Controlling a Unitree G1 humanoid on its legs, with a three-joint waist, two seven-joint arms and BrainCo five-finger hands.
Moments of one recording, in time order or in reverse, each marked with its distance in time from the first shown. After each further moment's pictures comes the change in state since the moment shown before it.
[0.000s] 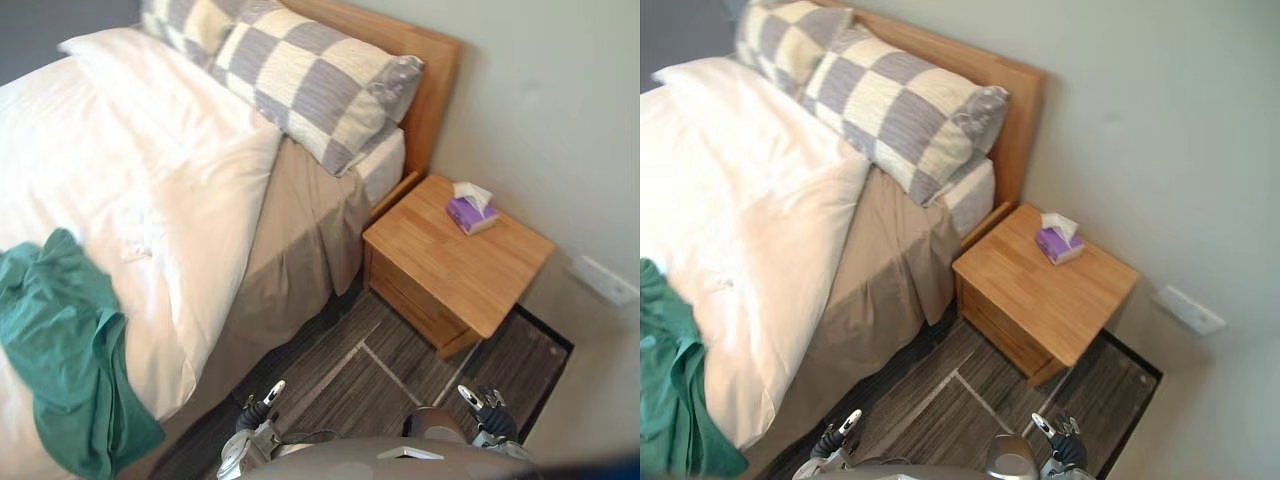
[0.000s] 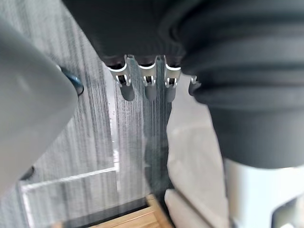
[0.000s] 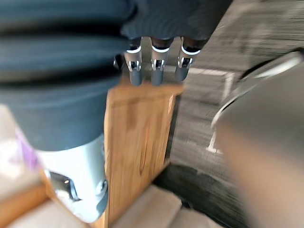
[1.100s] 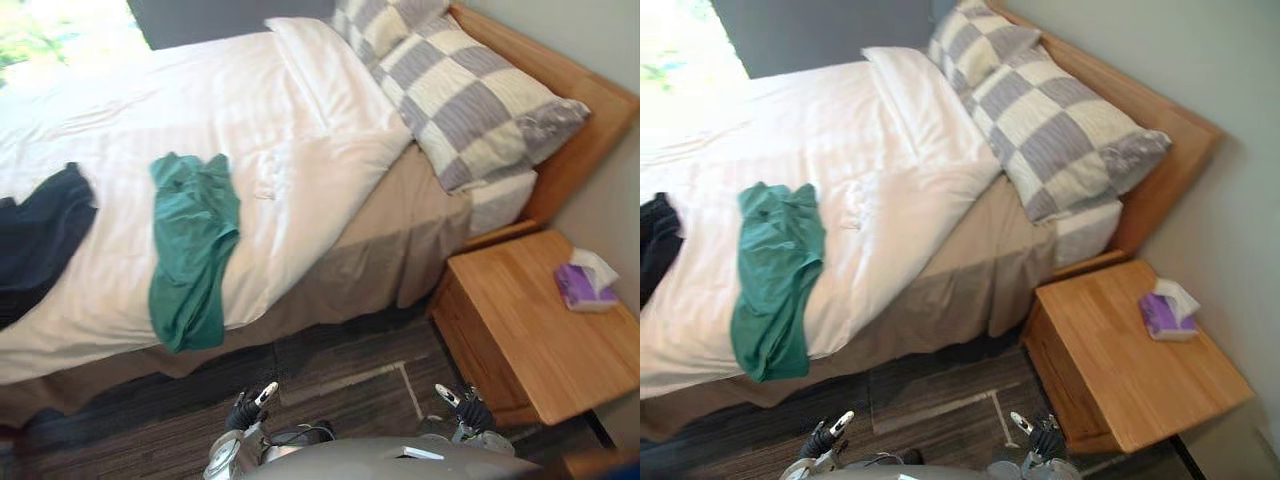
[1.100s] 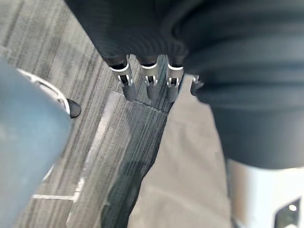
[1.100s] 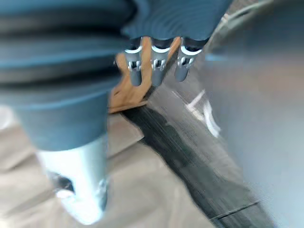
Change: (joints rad) left arm 0.008 0.082 -0.093 0.012 0.037 0.010 -0.031; right arm -0.021 0.027 -0.026 0.006 -0.088 0.051 -0.088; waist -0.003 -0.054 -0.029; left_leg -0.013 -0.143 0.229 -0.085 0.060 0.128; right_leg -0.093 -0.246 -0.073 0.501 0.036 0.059
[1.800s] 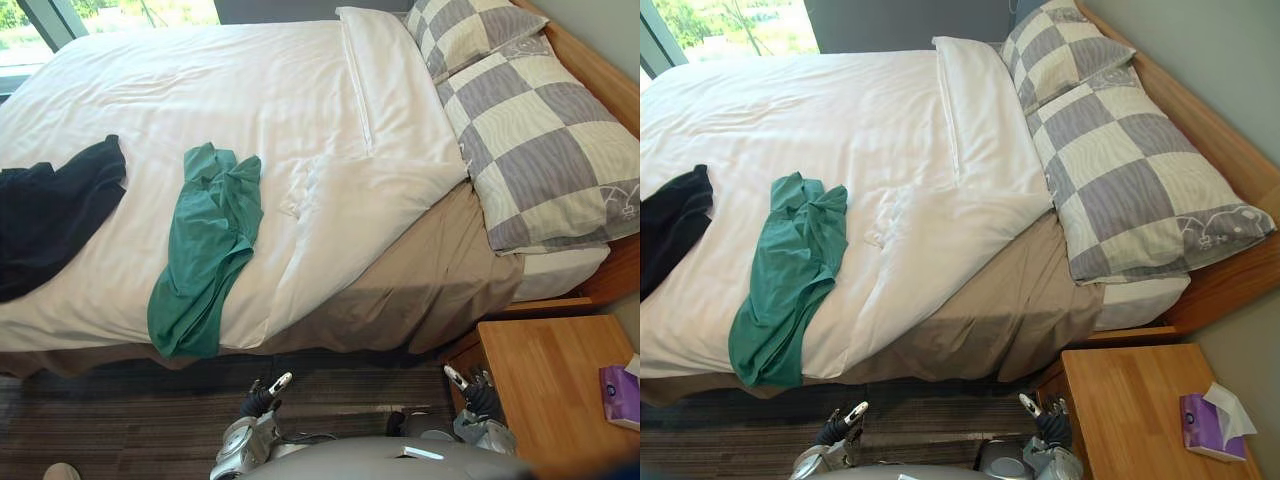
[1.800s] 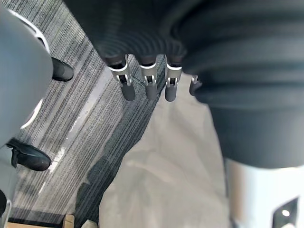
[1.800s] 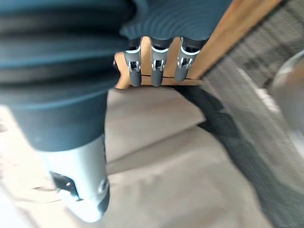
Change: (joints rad) left arm -0.012 -0.055 0.024 -0.082 0.058 0.049 -0.002; right arm 0.048 0.000 0.103 -0.201 0.121 -0.131 -0.164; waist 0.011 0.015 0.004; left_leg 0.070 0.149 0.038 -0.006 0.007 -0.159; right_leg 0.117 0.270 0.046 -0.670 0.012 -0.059
